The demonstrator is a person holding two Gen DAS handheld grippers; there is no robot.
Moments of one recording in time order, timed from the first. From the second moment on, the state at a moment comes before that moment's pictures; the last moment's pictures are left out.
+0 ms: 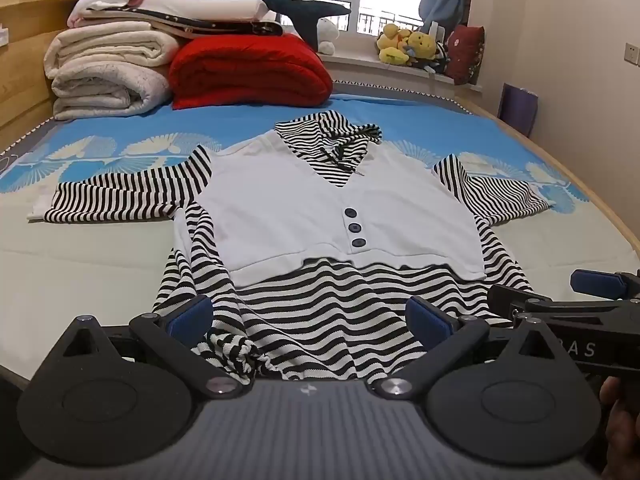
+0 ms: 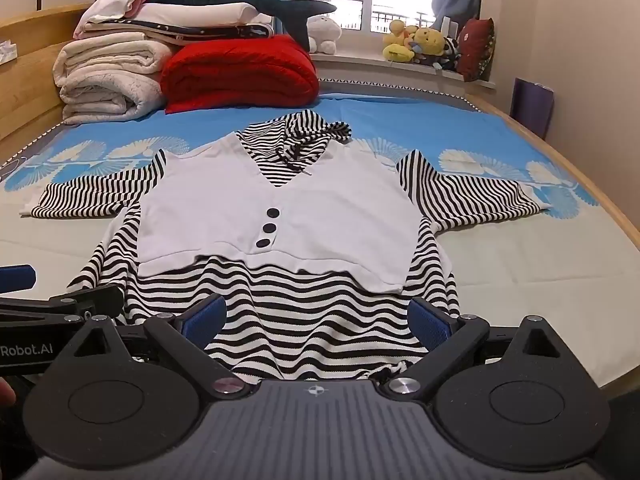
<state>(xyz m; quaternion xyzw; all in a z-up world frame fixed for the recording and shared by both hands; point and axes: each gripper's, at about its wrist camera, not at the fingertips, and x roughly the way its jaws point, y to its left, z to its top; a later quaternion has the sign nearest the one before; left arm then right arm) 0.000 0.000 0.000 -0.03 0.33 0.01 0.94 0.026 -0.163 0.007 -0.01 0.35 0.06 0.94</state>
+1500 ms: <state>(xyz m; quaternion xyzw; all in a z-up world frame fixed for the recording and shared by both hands) -0.002 -0.001 -0.003 -0.03 0.33 0.01 0.94 0.027 -0.162 0.004 -0.01 0.35 0.06 0.93</state>
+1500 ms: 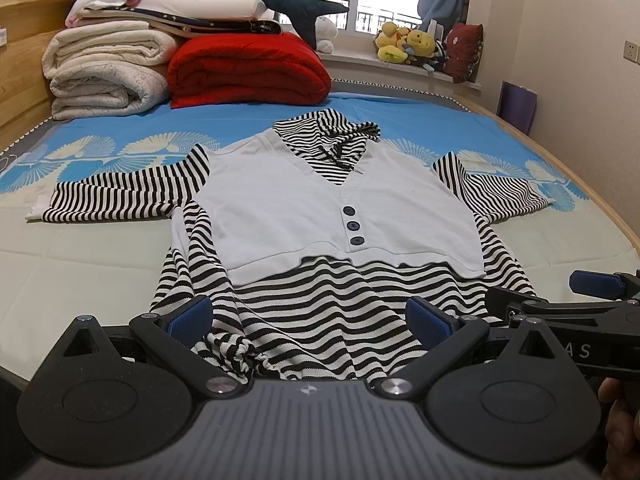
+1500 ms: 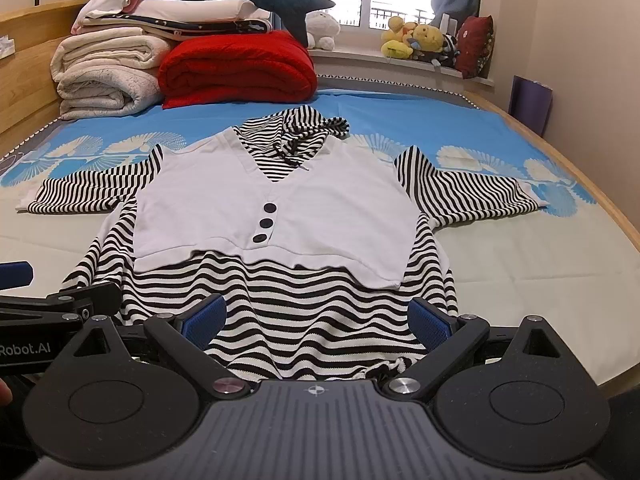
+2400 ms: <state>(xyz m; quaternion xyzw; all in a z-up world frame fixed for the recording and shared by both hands) 0.087 0.095 -0.093 -0.09 0.49 0.16 0.85 0.101 -0.226 -0.087 0.04 0.49 -0.08 0.87</state>
